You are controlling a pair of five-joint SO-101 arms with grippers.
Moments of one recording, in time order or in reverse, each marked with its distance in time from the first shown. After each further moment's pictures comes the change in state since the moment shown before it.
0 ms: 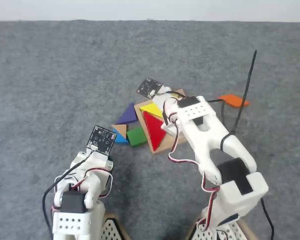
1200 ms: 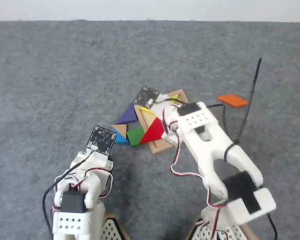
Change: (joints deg) left arm 0.0 0.0 0.0 0.0 0.0; right arm -2.0 -9.4 8.3 3.8 1.9
